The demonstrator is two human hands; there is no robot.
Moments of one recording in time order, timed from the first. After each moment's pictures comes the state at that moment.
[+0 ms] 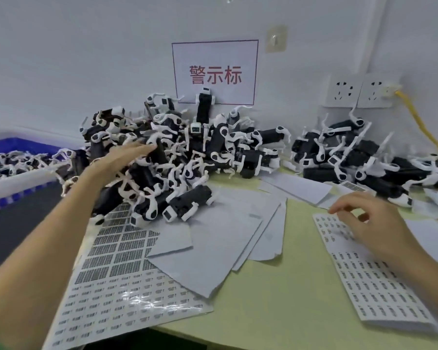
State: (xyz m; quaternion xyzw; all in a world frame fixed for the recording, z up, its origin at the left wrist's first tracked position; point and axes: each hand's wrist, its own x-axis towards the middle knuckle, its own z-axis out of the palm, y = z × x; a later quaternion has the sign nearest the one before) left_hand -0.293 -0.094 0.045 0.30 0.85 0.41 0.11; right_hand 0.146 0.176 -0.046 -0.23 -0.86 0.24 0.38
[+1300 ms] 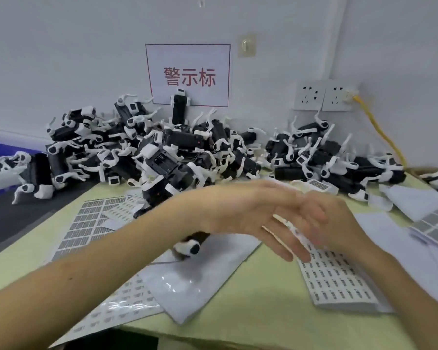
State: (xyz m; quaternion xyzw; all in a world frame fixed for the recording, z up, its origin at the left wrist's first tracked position) left_hand -0.005 -0.010 0.058 0.62 0.46 0.34 0.53; right_hand 0.149 0.169 -0.037 -0.19 -0.89 0.25 0.34
